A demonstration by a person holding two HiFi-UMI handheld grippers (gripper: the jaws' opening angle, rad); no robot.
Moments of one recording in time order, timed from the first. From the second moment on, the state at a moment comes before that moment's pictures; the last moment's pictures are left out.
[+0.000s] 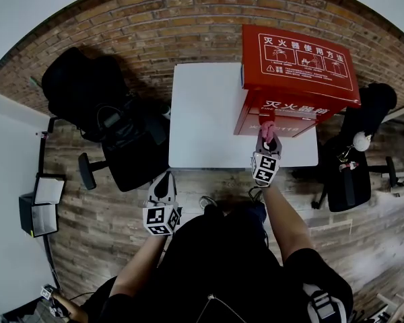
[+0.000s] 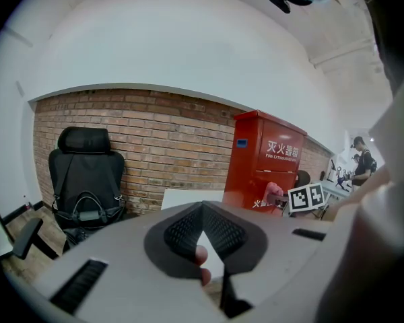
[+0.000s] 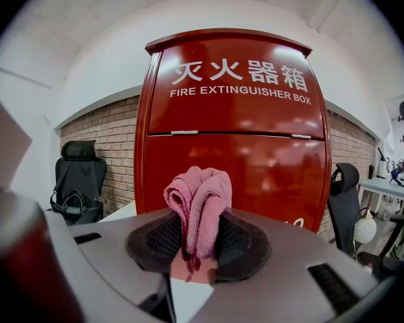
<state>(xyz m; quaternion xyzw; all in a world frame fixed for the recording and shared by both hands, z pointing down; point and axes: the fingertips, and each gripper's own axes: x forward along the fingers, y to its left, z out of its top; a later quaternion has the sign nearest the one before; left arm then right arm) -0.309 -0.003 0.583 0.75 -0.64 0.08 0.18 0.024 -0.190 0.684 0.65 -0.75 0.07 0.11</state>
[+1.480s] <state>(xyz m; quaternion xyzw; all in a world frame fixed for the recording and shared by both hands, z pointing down) -0.340 0.008 0.590 0.74 -0.64 0.09 0.19 -0.076 -0.187 0.682 0.59 -0.80 0.09 0.10</state>
